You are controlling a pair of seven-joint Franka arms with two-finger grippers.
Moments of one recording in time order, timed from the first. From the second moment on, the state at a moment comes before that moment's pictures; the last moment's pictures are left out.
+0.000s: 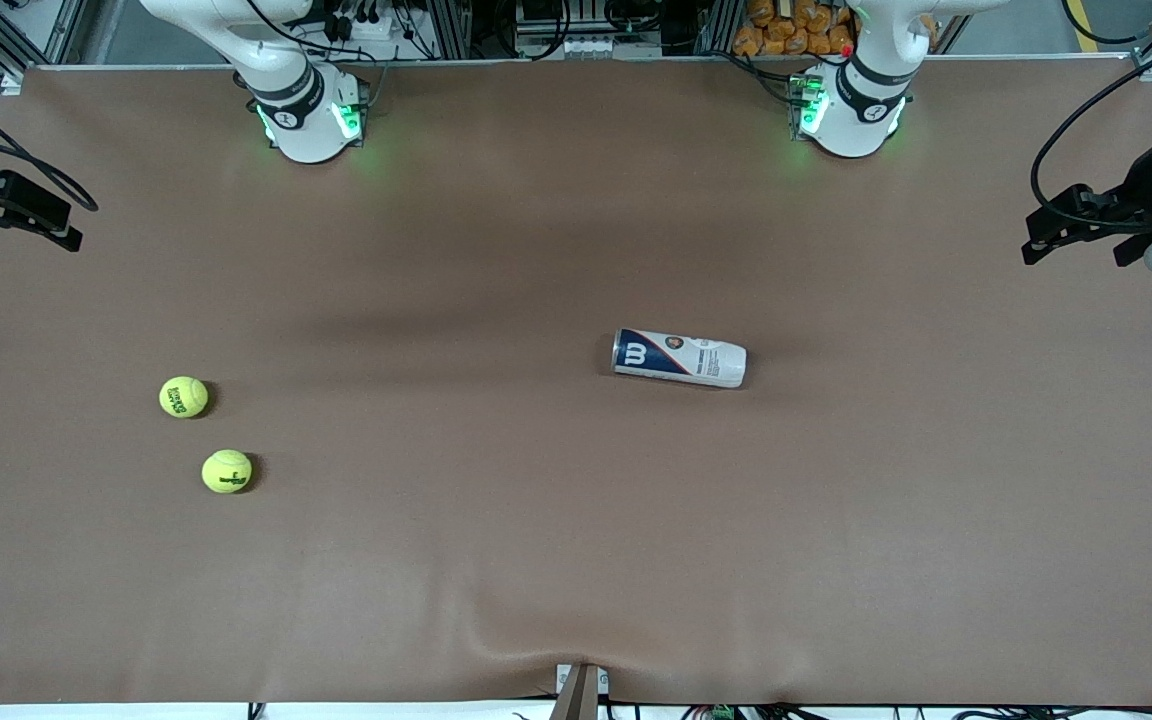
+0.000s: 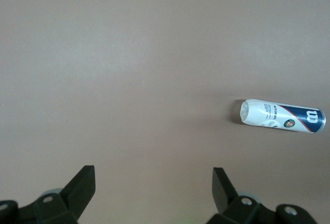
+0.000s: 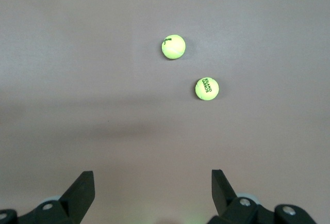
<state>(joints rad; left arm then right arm) -0.03 -0.04 -0.03 -1.60 -0.02 1.57 -0.03 0.00 -0.01 -0.03 -1.49 0.01 1.44 -0.01</state>
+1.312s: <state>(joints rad) -0.12 0.07 -0.15 -1.61 -0.02 1.54 0.10 0.00 0.01 -0.04 -1.49 0.01 1.45 0.00</state>
